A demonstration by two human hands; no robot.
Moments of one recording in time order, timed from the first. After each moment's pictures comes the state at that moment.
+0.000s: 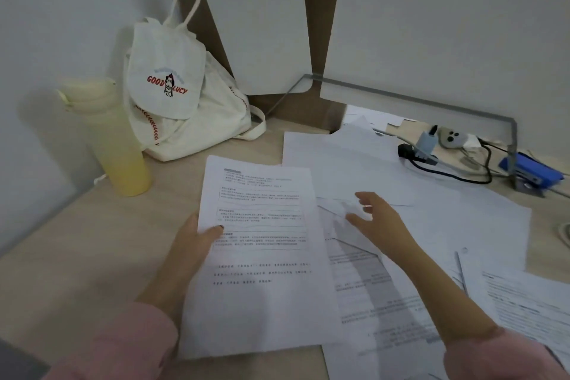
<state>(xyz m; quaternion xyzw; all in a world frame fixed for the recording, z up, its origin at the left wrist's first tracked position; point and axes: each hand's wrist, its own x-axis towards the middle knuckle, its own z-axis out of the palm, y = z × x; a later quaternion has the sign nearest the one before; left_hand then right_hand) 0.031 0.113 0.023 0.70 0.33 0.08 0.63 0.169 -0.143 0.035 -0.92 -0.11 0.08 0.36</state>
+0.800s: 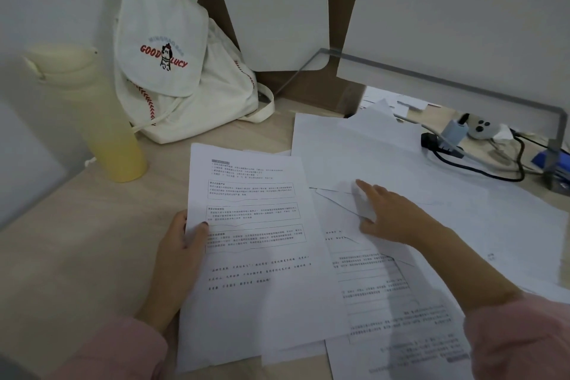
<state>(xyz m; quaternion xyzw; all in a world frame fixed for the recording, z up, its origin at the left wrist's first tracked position) 0.024 0.113 -0.011 0.73 0.31 0.20 0.57 0.226 -0.145 0.014 -0.94 -0.31 0.13 0.00</state>
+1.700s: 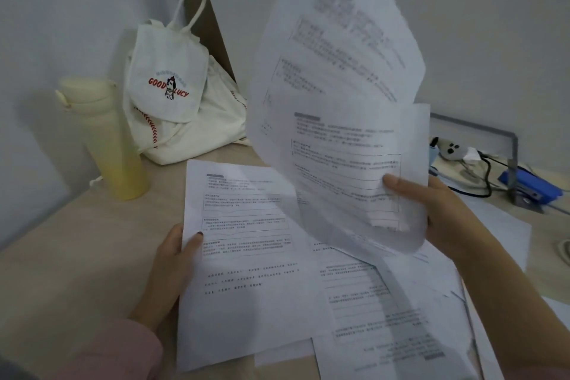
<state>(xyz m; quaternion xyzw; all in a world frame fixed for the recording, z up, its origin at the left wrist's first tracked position) 0.018 0.122 -0.005 0.69 0.30 0.18 0.64 0.160 -0.163 0.132 -0.68 -0.12 0.21 0.69</state>
